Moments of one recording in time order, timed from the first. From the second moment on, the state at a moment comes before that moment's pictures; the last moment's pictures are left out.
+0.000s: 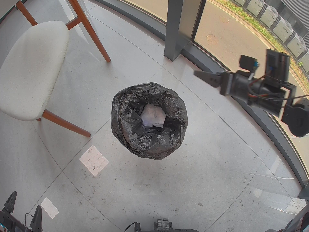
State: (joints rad) left arm -0.01 0.01 -0.02 0.00 -0.03 0.02; right arm 0.43 1.62 -1.00 -0.56 0.13 0.21
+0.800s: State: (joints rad) left arm -0.01 0.01 -0.02 0.00 0.00 0.00; right arm -0.03 0.44 -0.08 -0.24 0.09 0.02
